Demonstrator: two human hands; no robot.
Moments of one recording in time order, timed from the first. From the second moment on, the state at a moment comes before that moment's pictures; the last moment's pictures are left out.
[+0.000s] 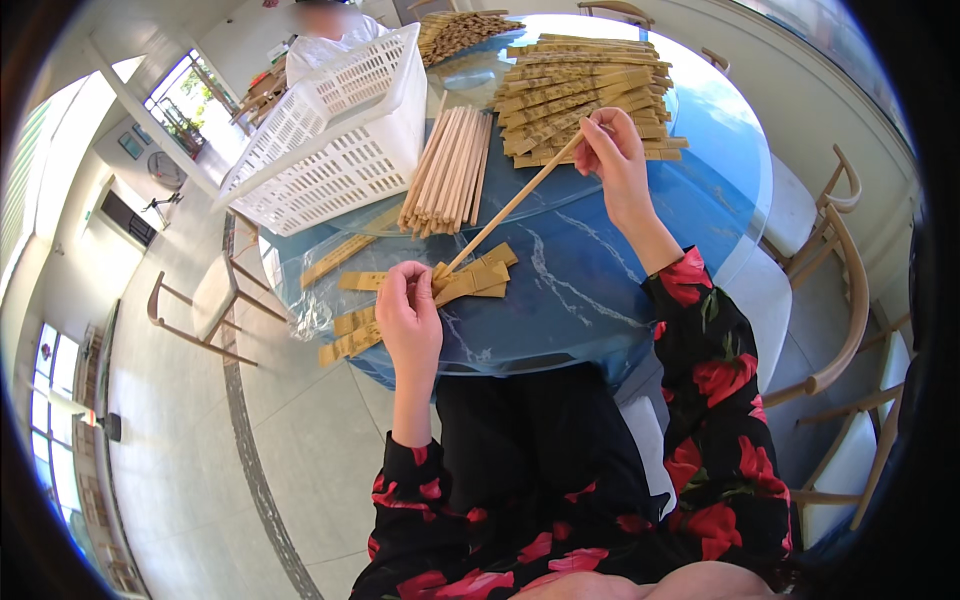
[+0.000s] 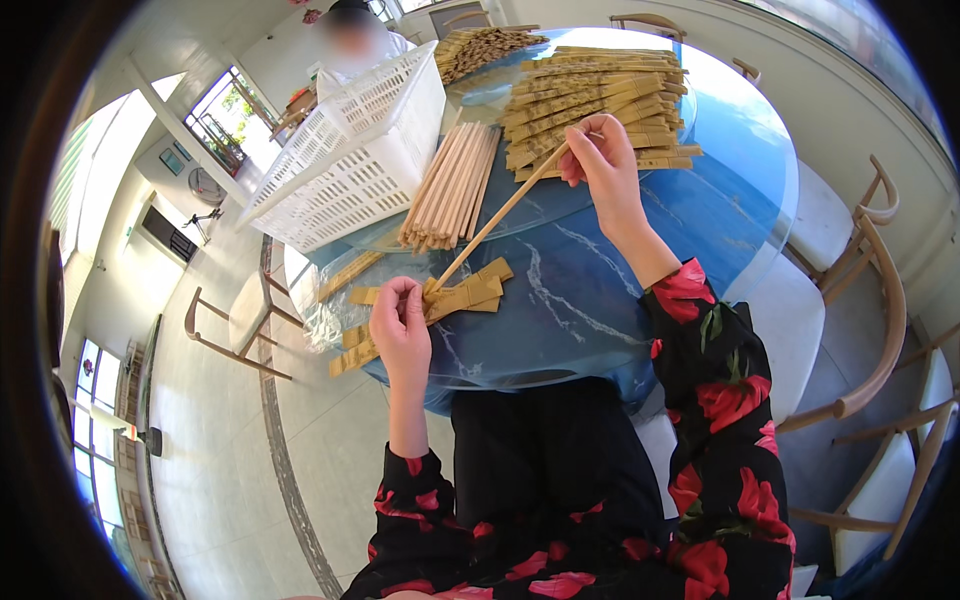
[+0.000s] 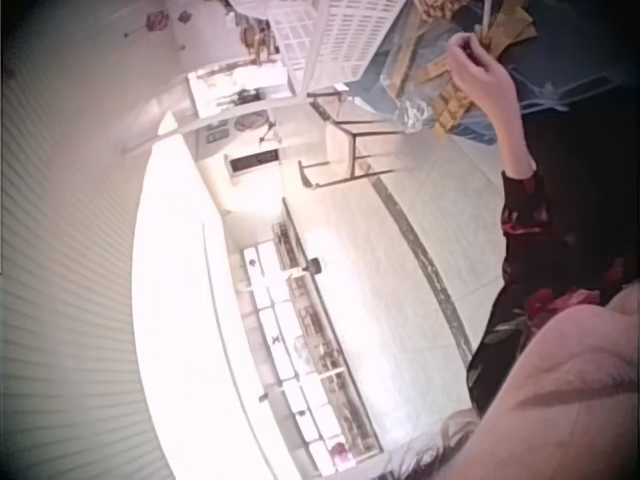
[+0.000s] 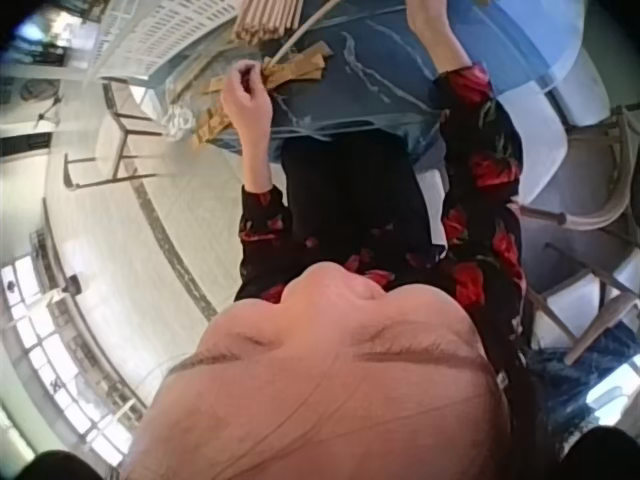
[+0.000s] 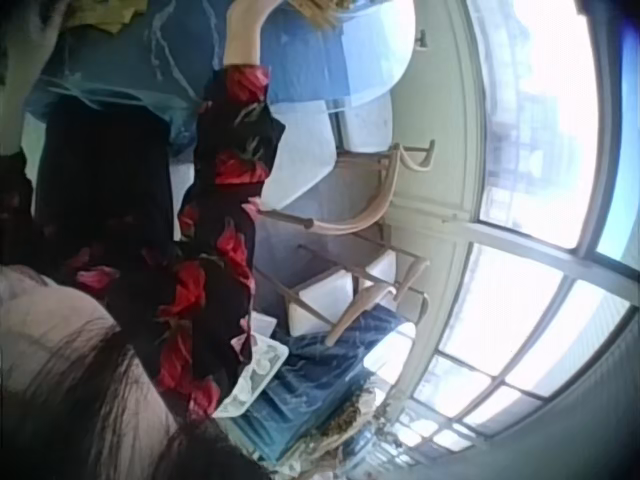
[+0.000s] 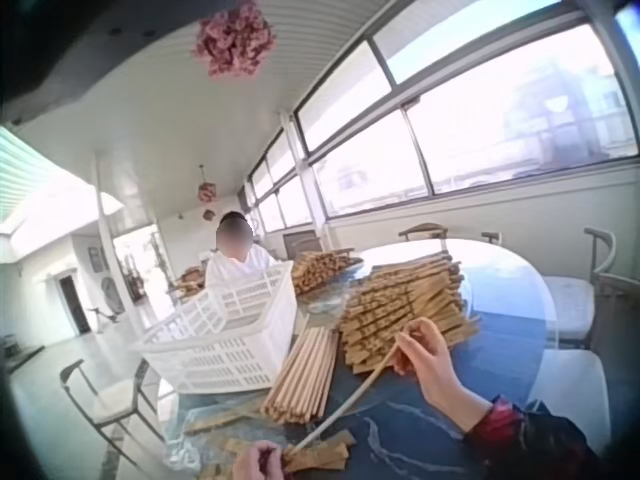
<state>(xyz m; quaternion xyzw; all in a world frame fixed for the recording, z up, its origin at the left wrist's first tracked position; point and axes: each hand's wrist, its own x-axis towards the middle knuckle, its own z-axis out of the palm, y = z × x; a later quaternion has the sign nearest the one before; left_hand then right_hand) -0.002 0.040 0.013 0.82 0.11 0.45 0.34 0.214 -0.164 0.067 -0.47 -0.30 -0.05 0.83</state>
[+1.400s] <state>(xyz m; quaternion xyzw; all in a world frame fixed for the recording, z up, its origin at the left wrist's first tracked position) -0.028 0.088 0.019 0.92 0.06 0.38 0.00 0.202 -0.168 0.059 -0.43 -0.33 0.32 0.77</state>
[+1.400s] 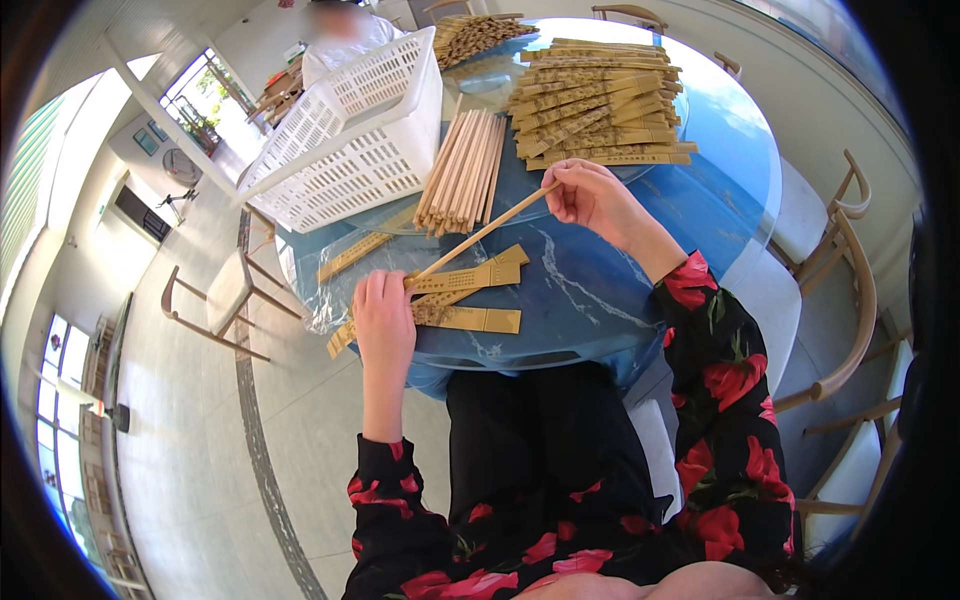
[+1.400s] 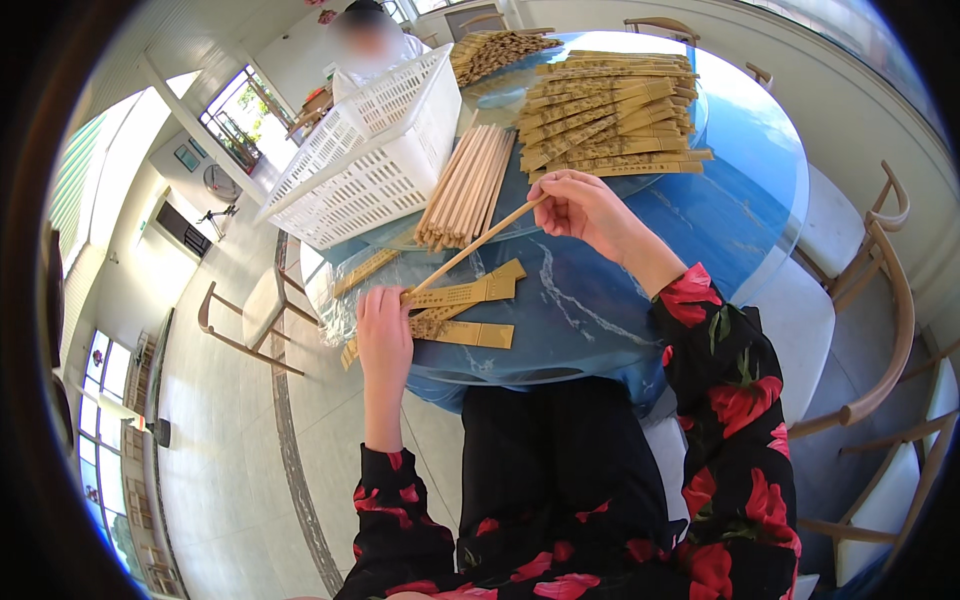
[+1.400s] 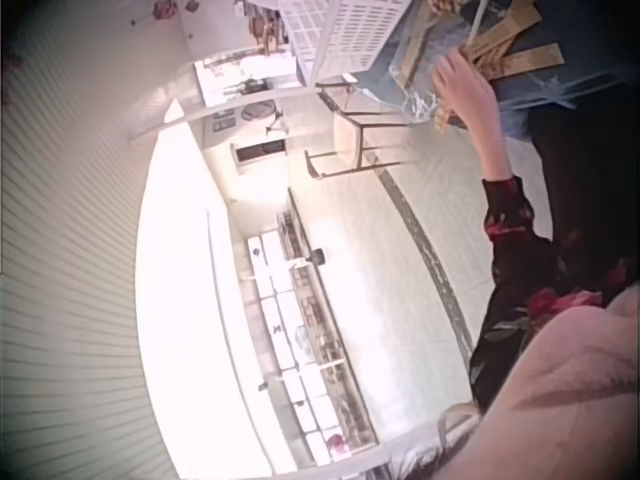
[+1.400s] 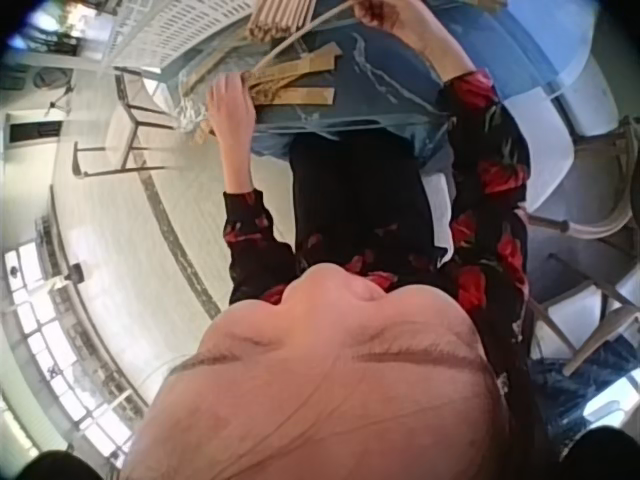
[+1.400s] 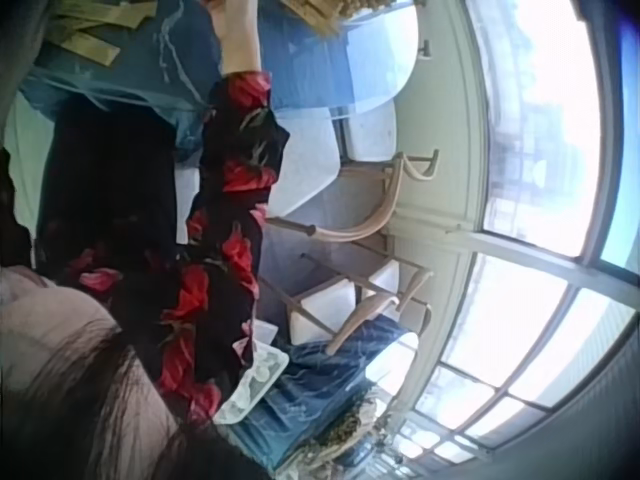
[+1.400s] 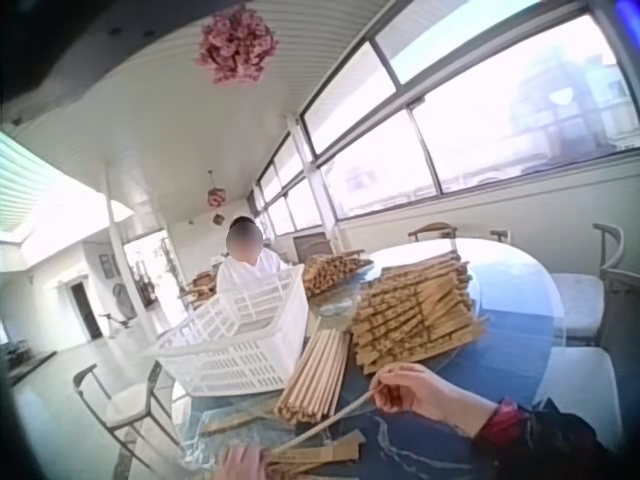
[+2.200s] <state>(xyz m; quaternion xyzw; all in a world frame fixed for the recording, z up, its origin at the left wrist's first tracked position) 0.010 0.077 0.021 0.93 0.02 0.38 0.01 0.197 -0.185 0.069 -0.47 -0.36 0.28 0.76</state>
